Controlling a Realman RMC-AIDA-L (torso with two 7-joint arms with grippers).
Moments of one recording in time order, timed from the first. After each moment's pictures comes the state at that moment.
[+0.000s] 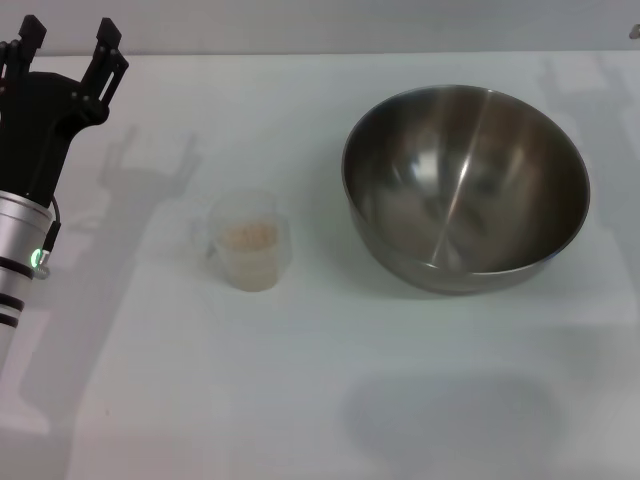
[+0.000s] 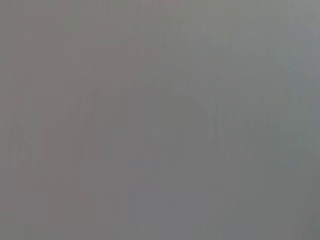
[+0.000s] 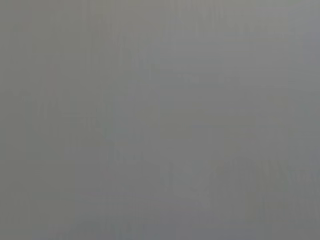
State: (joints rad) left arm -0.43 -2.08 -0.72 -0.31 2.20 1.35 -0.16; right arm 0.59 2.08 -1.83 -0.23 0.58 -1.25 0.10
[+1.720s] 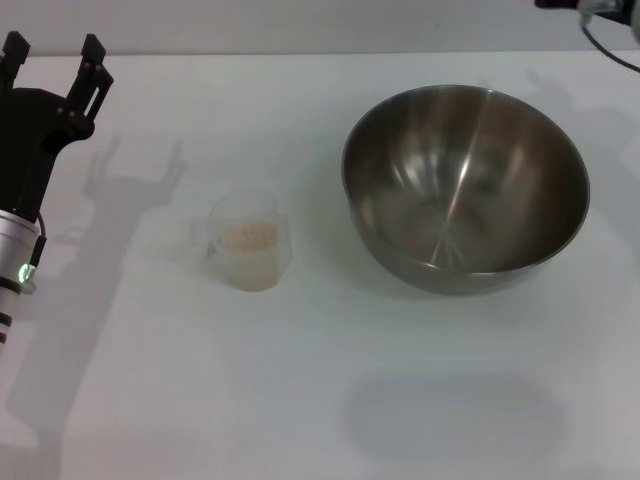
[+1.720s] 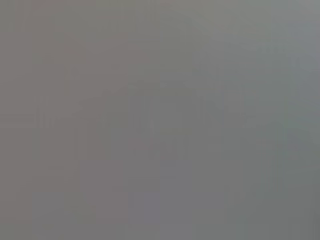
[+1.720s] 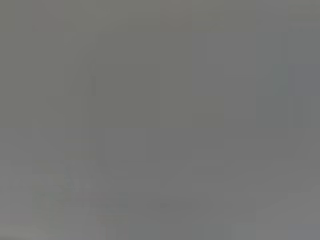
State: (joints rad) left arm -0.40 -2.07 -0.72 -0.31 2.20 1.35 -0.13; right arm 0.34 2.07 -1.48 -1.57 0.42 0.76 -0.05
